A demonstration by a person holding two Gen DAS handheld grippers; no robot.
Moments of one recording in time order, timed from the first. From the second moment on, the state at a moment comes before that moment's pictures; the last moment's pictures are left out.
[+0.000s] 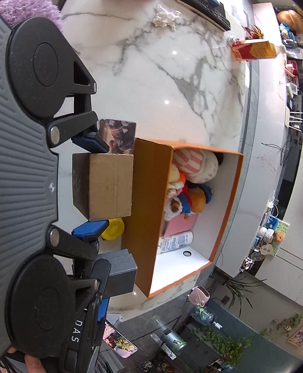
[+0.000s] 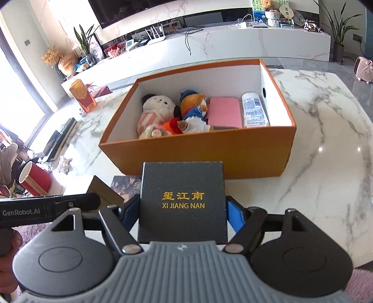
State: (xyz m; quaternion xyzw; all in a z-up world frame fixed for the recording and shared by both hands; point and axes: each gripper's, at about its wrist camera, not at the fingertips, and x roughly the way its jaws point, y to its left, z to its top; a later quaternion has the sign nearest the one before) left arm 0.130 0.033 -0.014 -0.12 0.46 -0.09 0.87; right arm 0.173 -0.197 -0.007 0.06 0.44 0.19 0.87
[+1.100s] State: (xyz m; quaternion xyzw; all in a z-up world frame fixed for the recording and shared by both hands) left arm 0.301 0.014 -0.040 -0.21 0.49 -0.17 0.83; right arm 0.376 -0.154 -0.048 -0.20 0.56 0.10 0.80
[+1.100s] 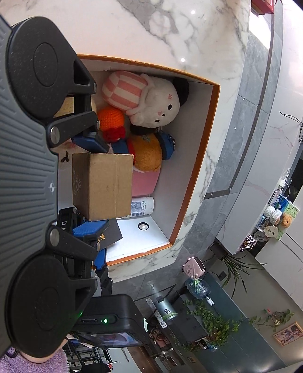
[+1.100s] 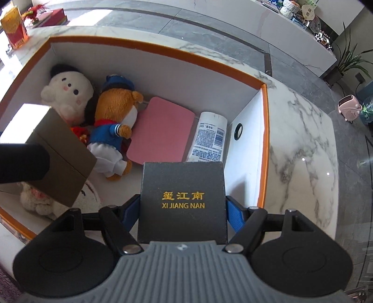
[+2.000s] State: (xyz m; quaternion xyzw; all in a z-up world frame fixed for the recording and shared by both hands) left arm 0.316 0.026 -0.051 -0.23 0.49 -0.18 0.82; right arm 0.393 -0.126 -0.076 -0.35 0.55 0.22 0.72
